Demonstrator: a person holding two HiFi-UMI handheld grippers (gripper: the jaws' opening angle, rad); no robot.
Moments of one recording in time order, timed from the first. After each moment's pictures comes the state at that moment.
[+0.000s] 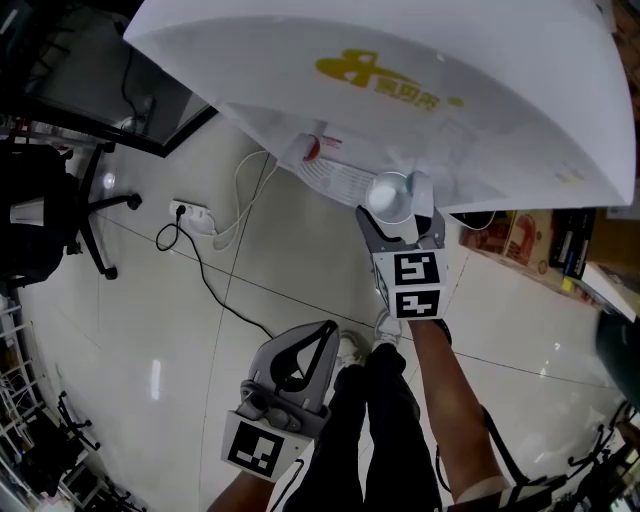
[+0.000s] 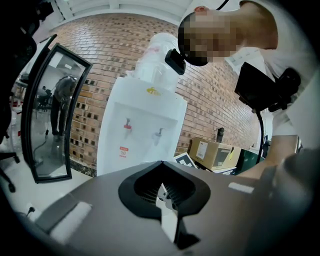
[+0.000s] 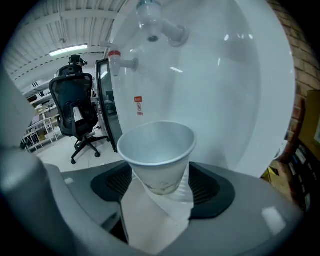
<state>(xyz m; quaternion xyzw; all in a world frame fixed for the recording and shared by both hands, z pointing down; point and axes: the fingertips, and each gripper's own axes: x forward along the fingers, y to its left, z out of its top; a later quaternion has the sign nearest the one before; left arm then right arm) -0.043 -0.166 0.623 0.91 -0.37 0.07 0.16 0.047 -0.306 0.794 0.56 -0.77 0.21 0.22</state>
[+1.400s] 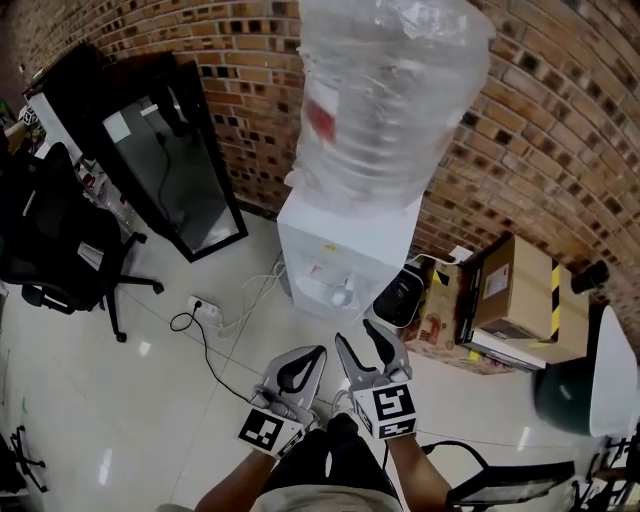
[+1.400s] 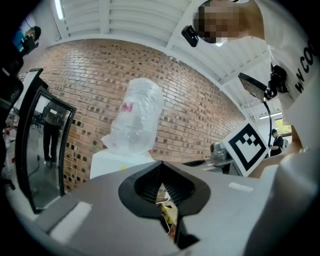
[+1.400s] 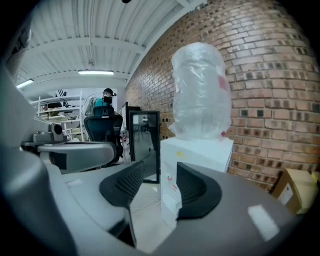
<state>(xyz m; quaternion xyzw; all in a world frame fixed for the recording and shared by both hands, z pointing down) -0.037 -0.122 0.372 0.93 -0.37 -0.04 0.09 0.016 -0.154 0.412 0.52 -0.83 0.10 0.14</state>
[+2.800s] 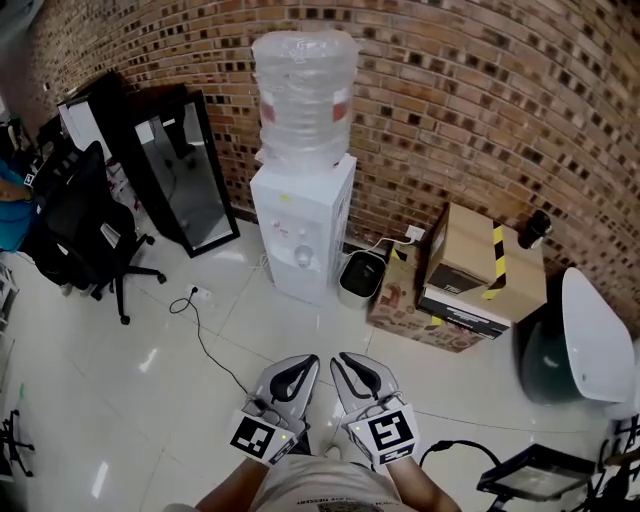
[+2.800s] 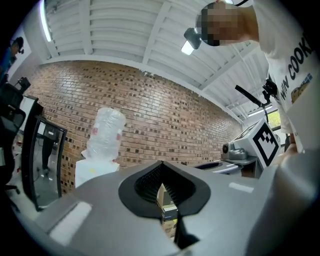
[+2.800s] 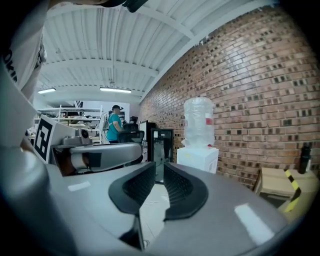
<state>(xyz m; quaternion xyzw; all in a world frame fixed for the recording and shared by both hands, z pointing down) 0.052 0.190 0.282 0.93 -0.36 -0.06 0.02 0.089 0.187 0.318 0.48 -0.87 0.05 0.08</state>
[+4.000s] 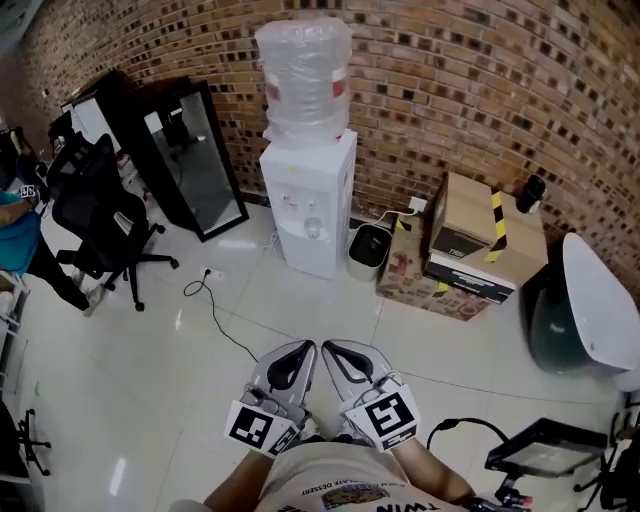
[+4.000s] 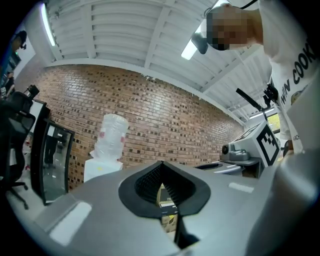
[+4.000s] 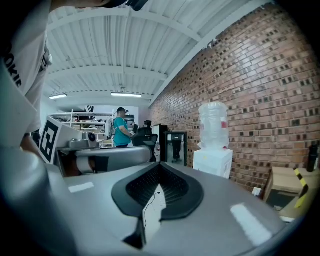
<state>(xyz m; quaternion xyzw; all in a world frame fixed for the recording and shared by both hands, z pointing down) 0.013 0.274 0.265 0.93 -0.37 -0.06 0.04 0.032 0.275 0.293 0.44 -0.90 0.04 0.06</state>
